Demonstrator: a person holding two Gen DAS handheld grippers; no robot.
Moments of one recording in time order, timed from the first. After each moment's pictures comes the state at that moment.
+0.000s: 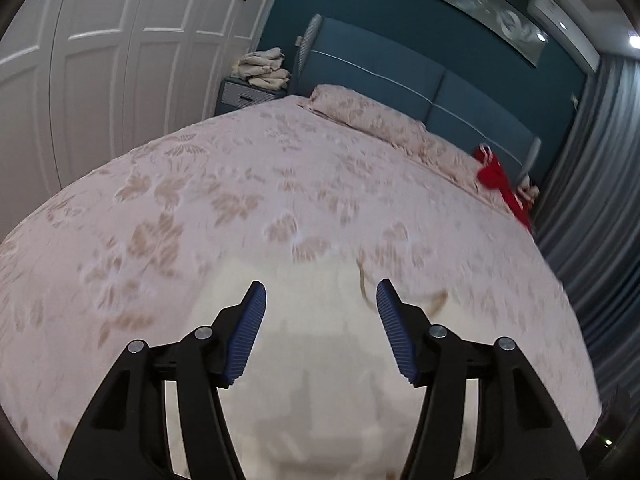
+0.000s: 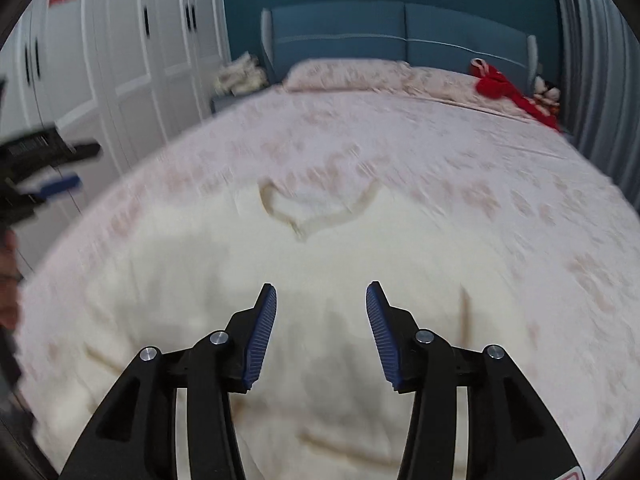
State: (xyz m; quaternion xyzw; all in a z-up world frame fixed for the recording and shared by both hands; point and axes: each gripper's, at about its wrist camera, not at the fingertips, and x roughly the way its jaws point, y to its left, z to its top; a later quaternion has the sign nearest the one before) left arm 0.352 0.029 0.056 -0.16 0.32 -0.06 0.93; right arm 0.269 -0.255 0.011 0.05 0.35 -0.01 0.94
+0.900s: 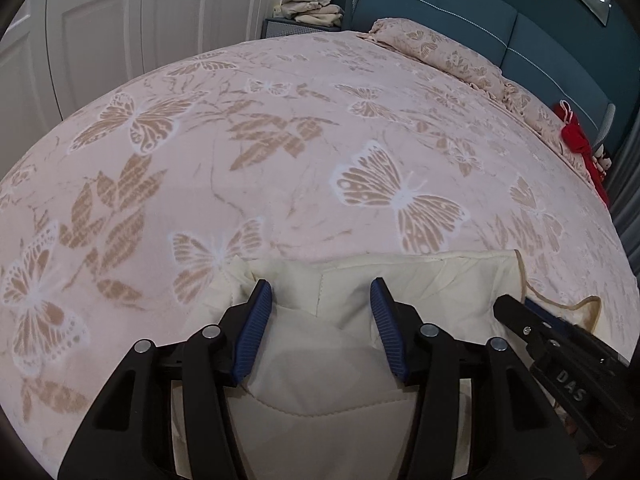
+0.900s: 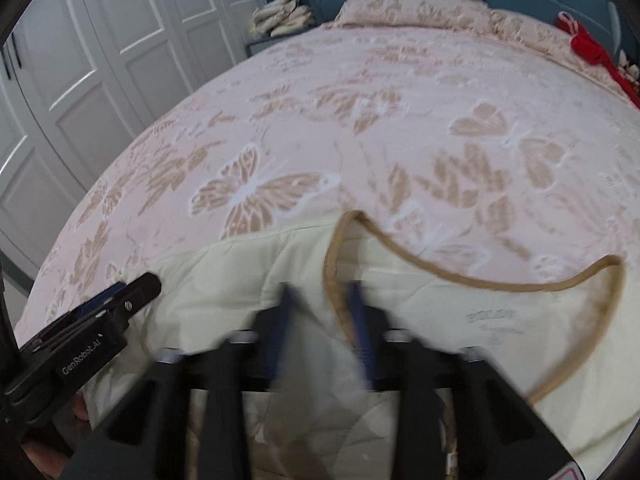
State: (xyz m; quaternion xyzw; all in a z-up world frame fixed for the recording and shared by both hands) left arm 0.492 0.033 -0.102 -0.11 0.43 0.02 0.90; right arm 0.519 -0.171 -0.098 0.06 0.46 0.08 0.88
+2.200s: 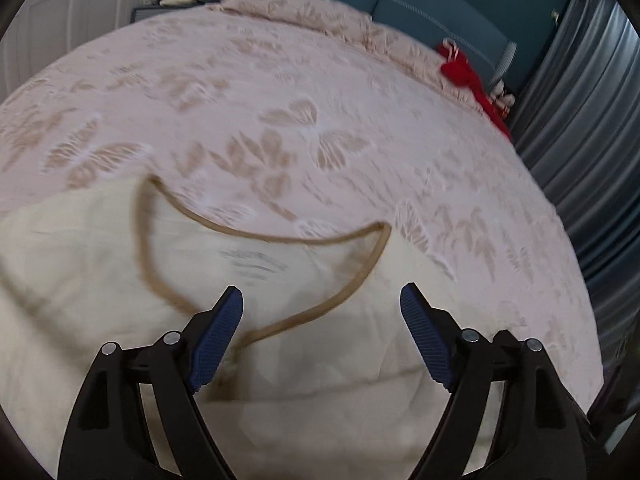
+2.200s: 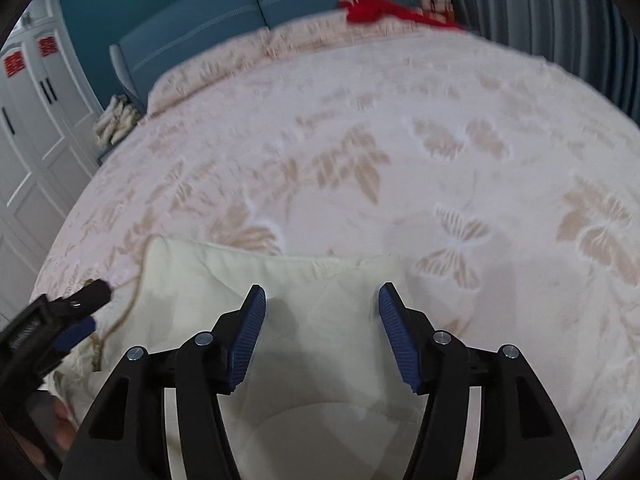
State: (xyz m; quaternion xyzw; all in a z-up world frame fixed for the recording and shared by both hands) left arm 0.480 -0.210 -0.081 -0.10 0.47 -0.18 0.86; right arm 0.384 -0.444 -0.082 0.20 0.39 -0.17 0.88
